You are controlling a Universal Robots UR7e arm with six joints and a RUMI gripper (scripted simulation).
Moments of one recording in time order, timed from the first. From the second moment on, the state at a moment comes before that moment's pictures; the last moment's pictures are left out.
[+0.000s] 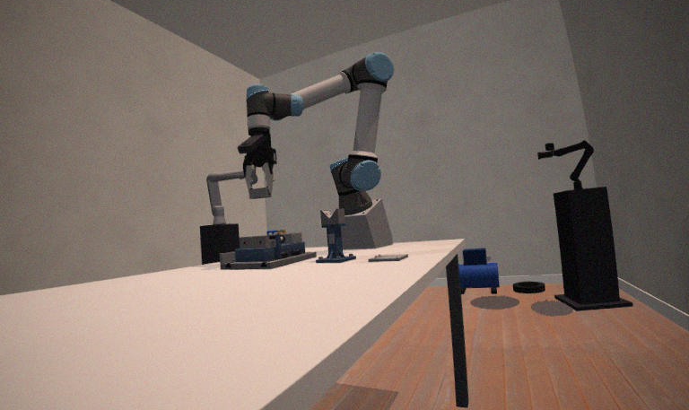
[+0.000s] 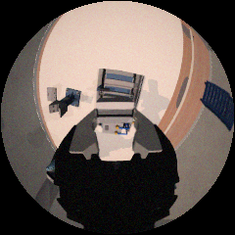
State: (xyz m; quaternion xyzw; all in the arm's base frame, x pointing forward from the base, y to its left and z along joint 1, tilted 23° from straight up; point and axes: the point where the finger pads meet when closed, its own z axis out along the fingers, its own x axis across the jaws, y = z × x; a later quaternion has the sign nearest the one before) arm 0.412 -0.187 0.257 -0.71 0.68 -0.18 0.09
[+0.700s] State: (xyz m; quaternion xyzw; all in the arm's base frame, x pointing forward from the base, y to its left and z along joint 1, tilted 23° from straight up) arm 0.408 -0.212 0.261 -0.66 0.72 -0.17 0.10
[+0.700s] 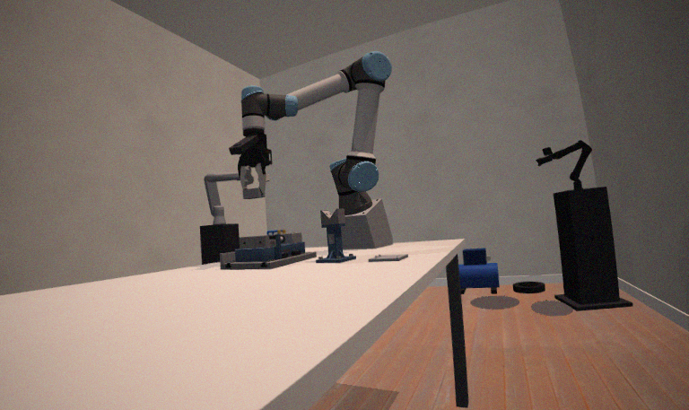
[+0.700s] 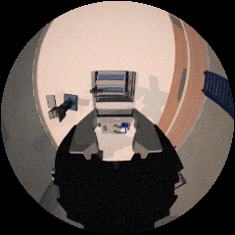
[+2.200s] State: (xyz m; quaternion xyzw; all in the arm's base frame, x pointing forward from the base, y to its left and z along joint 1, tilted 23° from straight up) arm 0.407 -0.217 0.262 -0.66 0.73 -0.17 0.10
